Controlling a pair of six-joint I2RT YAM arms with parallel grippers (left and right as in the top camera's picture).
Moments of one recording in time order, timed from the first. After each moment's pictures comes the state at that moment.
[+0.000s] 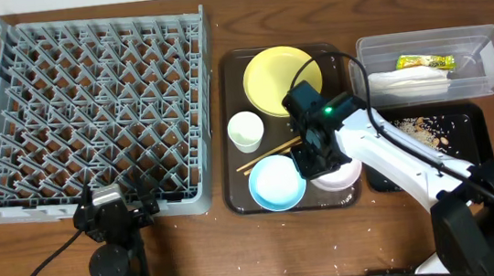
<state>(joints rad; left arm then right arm) 0.13 0.01 0.03 -0.13 -0.11 0.04 0.57 1.72 1.18 -1.00 -0.10 0.34</state>
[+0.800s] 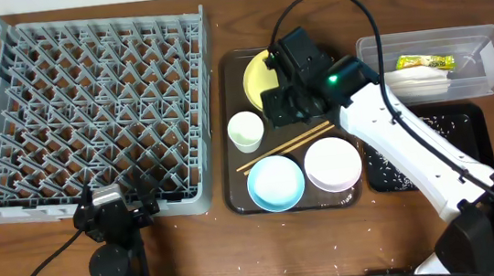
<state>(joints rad) 0.13 0.01 0.03 -0.13 -0.11 0.04 0.57 1.74 1.53 -0.89 -0.10 0.38</state>
